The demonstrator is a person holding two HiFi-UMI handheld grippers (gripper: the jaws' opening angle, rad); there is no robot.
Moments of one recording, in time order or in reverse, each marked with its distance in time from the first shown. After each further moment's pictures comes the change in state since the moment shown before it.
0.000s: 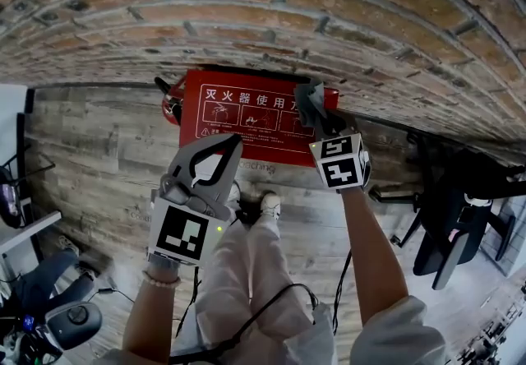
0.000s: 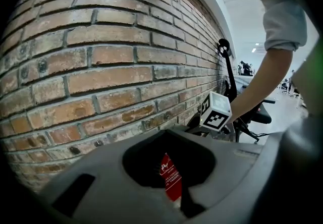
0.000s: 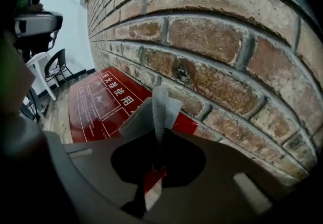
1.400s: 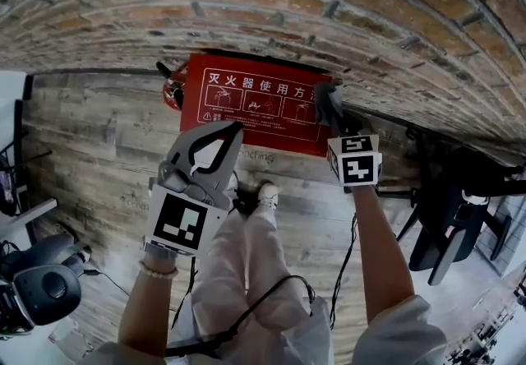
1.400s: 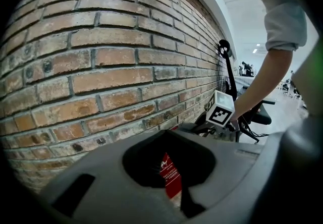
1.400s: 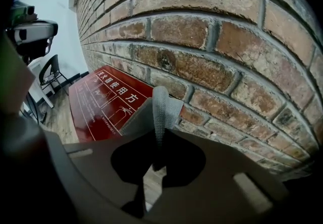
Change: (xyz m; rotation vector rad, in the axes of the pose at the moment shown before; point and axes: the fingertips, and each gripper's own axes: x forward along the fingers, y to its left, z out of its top) left arm -0.010 -0.002 -0.003 -0.009 -0.007 0.015; right arm -0.019 -0.019 -0.032 0.086 0.035 -0.033
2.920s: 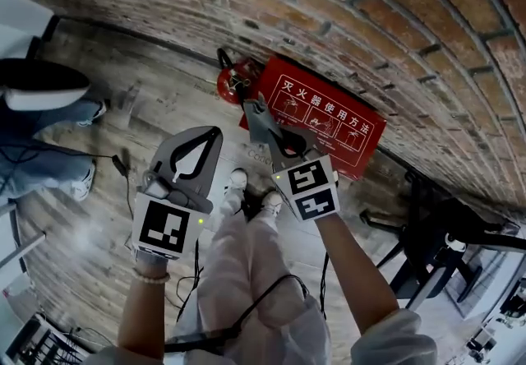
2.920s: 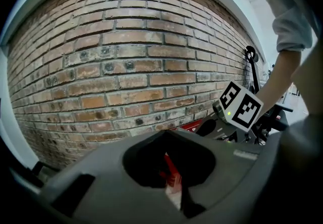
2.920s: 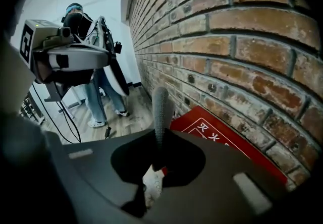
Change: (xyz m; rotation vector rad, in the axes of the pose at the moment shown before) left arm -0.145 0.101 -0.058 -0.173 0.002 0.285; right arm -0.034 0.286 0.128 -0.262 -0.158 0.473
